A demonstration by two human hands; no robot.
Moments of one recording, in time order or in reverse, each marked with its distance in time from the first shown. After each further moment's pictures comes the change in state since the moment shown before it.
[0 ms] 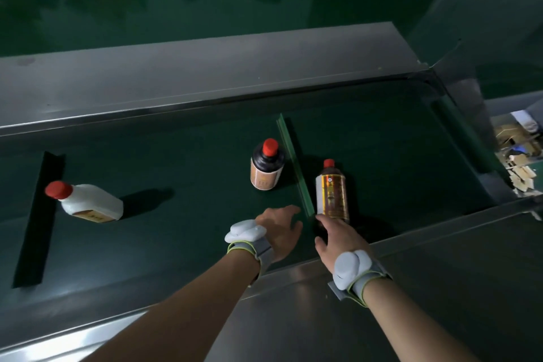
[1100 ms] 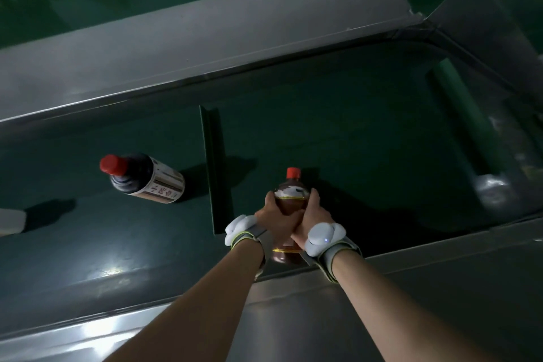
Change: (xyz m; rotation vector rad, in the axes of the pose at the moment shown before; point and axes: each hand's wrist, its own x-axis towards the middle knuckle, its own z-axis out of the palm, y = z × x) left_hand 0.184 0.158 0.153 -0.280 0.017 -0.565; right_hand 0.153 0.187 -0.049 0.228 -0.237 0.080
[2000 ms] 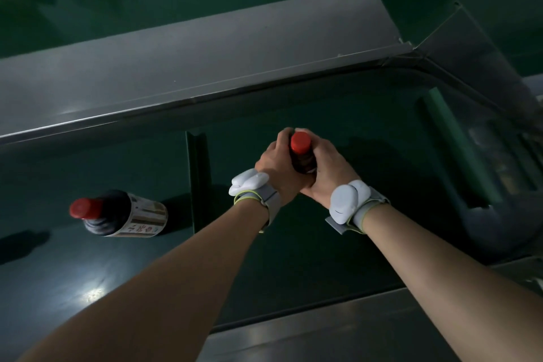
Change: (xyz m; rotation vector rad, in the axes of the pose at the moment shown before) left_hand 0.030 0.135 -0.071 -0.053 0.227 0.504; right_hand 0.057 -0.039 -0.141 0.057 0.274 -0.562
